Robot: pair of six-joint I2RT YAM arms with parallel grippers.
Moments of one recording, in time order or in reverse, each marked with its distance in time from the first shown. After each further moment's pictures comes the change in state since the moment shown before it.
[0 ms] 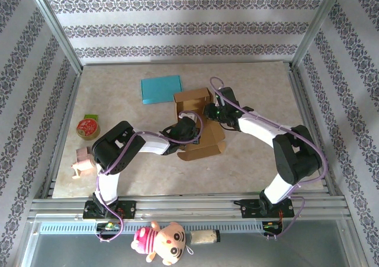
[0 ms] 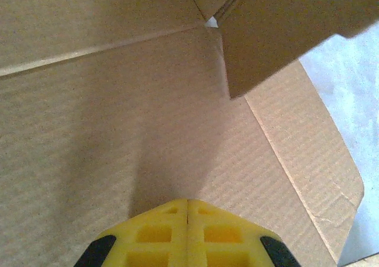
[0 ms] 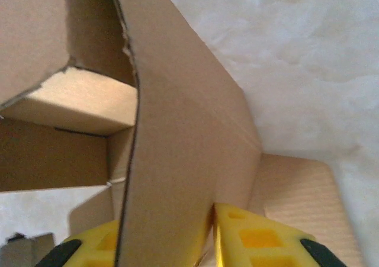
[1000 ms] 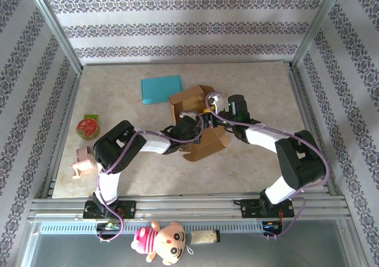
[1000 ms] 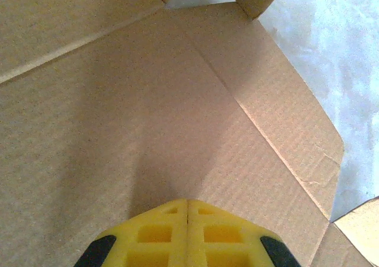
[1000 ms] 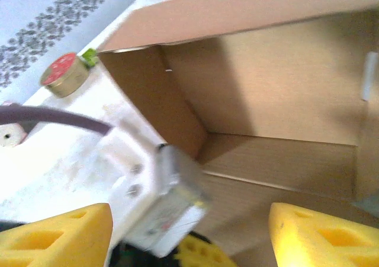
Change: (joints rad) left arm 0.001 0.017 0.023 0.001 0.013 0.000; right arm -0.075 -0.094 -0.261 0.465 -0.499 -0.469
